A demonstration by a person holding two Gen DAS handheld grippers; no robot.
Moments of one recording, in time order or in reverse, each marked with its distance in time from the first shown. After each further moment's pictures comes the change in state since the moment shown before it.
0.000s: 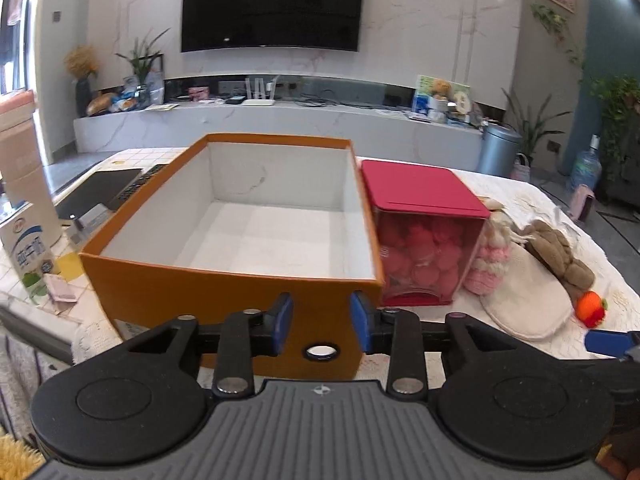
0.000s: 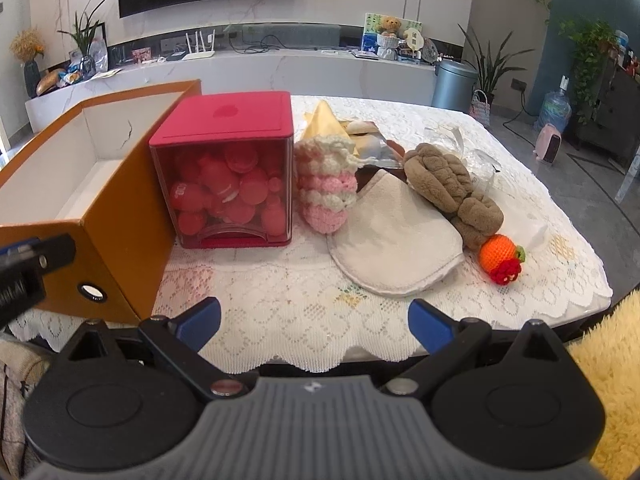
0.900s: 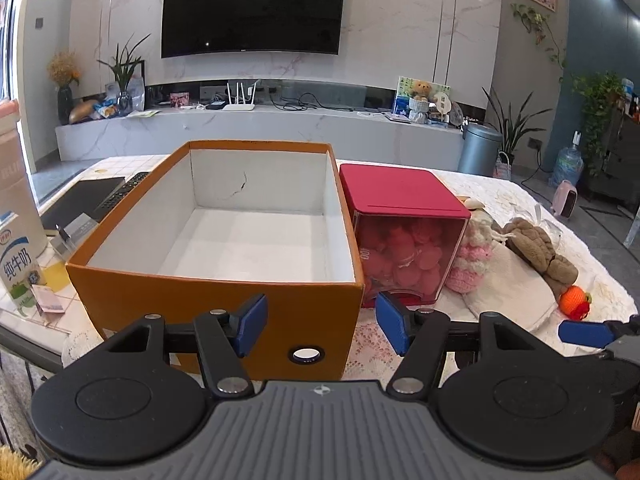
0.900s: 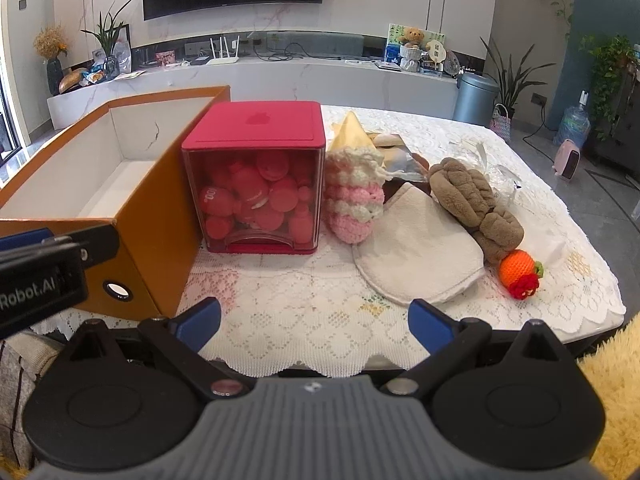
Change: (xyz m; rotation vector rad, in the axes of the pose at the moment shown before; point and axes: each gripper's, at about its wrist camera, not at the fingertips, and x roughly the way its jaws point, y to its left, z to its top) left arm -0.002 -0.005 -0.001 0.040 -0.009 -0.062; right arm -0.005 0.007 0.000 -0.028 -0.021 0.060
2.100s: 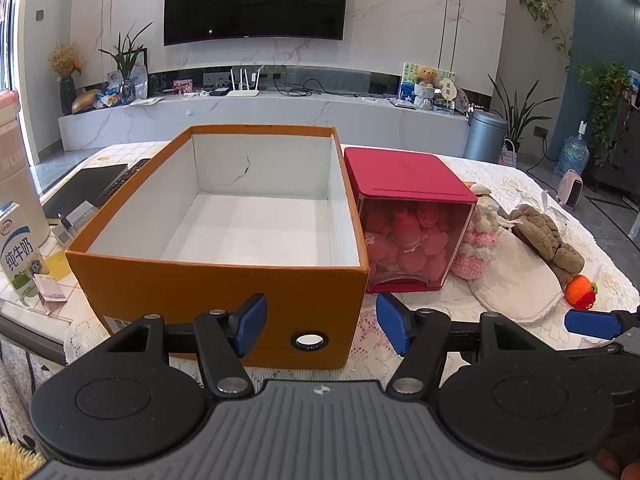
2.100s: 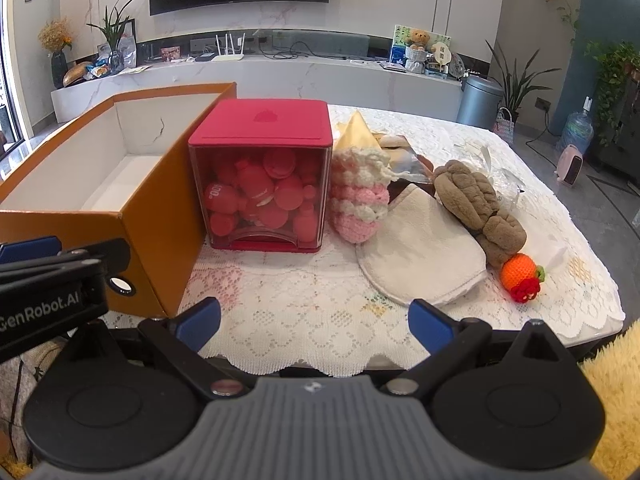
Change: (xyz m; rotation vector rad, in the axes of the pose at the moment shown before) left arm 0.004 -0.001 0.000 -0.008 0.044 0.013; right arm 0.000 0.002 0.001 -0.015 0.005 0.005
